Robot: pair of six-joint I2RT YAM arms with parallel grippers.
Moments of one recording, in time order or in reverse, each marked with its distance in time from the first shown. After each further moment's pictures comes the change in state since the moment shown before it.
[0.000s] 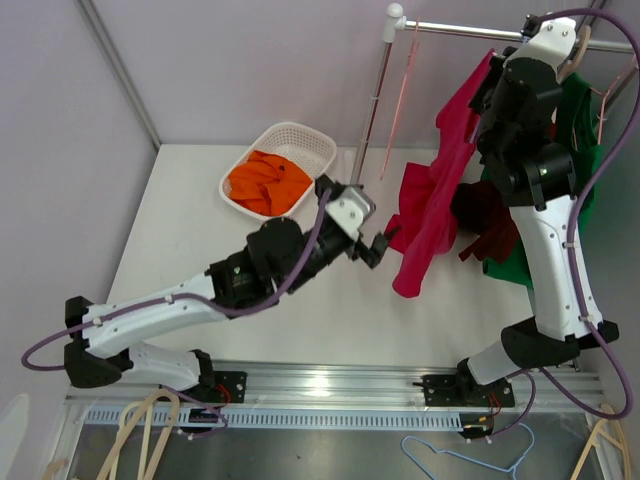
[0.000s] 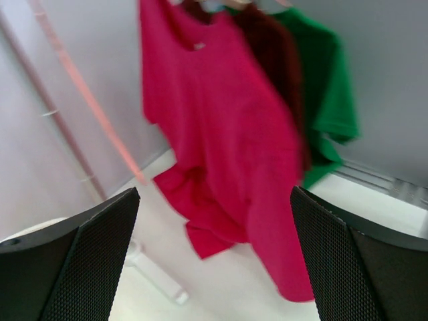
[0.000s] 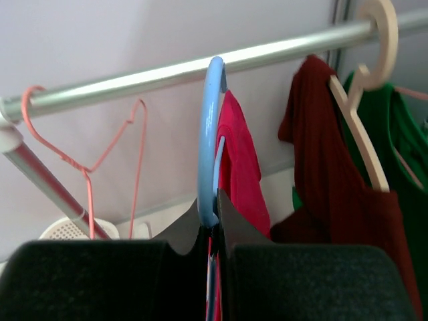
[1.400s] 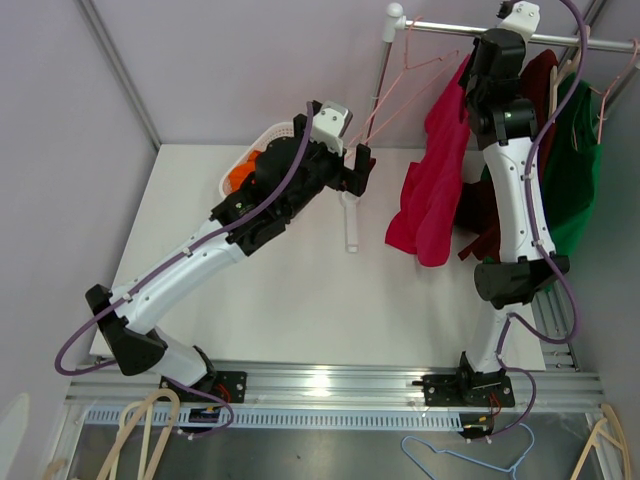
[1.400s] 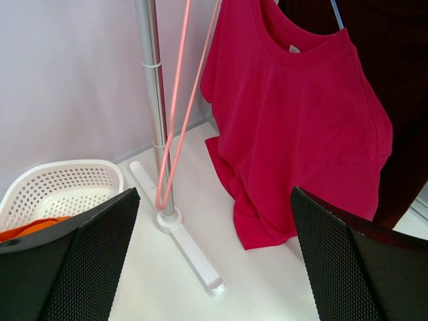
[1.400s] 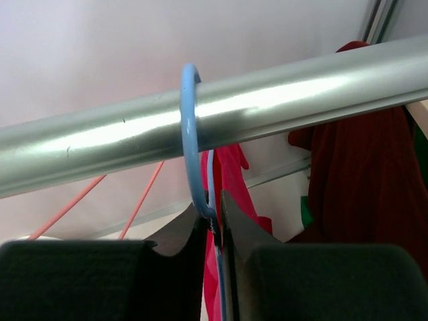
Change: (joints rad) left arm 0.341 0.195 0.281 -0.251 0.117 -0.223; right arm -0.188 0.397 0.269 -0.020 -0.157 0.043
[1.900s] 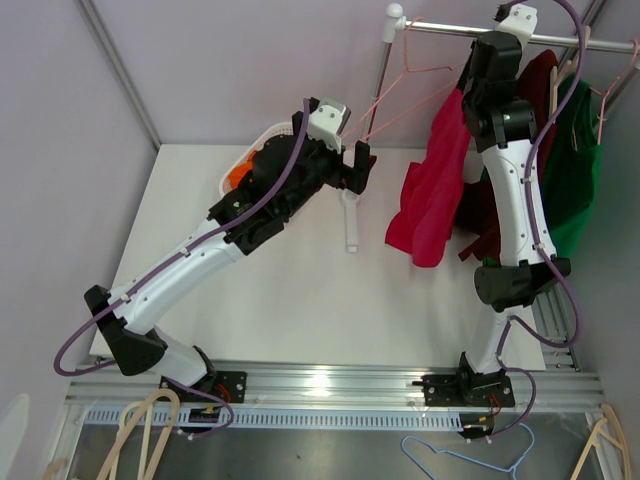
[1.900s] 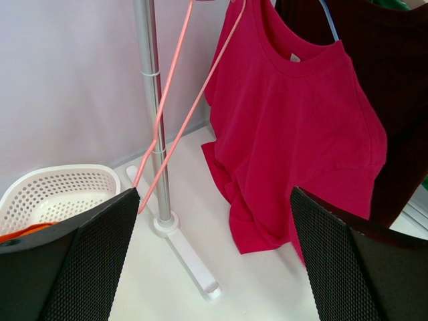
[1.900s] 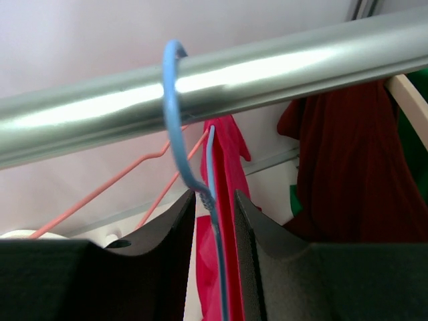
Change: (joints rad) left arm 0.001 0.000 0.018 -0.003 0.013 -0.013; right arm 0.024 -0.024 -0.014 -0.044 0.055 -0.003
